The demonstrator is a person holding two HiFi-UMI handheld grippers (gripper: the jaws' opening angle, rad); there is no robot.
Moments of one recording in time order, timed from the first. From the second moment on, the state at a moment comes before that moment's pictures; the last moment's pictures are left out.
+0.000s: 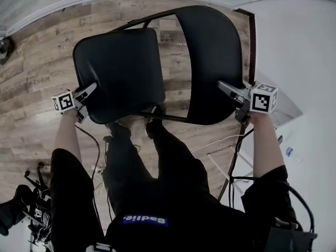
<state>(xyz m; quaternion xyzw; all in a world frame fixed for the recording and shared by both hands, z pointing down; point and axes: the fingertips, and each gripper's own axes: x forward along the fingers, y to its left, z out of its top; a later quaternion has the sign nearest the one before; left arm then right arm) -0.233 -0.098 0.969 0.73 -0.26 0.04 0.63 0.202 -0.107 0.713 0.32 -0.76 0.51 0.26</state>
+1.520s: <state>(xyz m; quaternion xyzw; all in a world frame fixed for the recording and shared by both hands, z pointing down) -0.357 -0.090 1.055 0.70 -0.36 0.05 0.61 0.034 -0.087 0.706 0.35 -0.74 0.45 0.35</state>
